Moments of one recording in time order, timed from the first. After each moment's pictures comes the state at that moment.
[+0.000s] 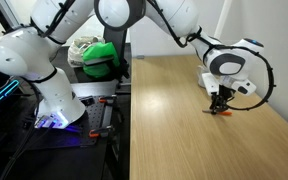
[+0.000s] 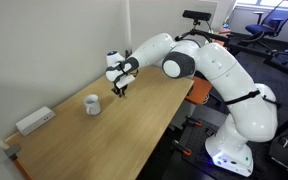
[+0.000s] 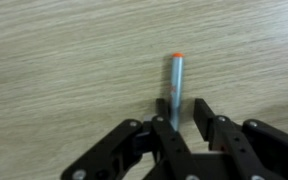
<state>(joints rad) -0.05 0.97 -0.03 -1.30 0.02 2.20 0.14</state>
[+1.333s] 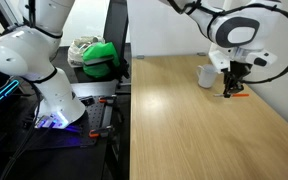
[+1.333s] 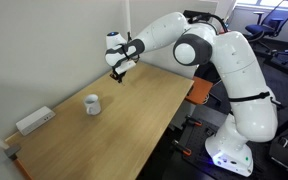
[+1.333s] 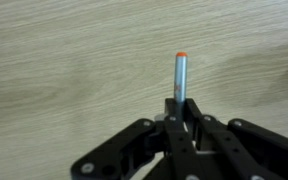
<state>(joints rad) -0.04 0.72 -0.06 -1.44 0.00 2.21 0.15</state>
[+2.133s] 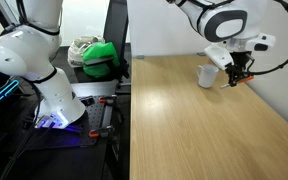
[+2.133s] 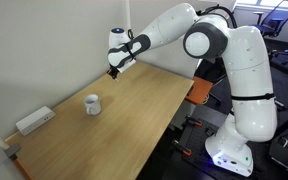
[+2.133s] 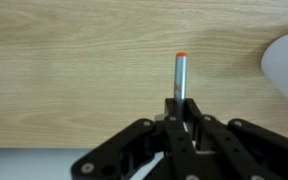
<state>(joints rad) -0.07 0.60 0.01 -1.62 0.01 2.49 -0.08</state>
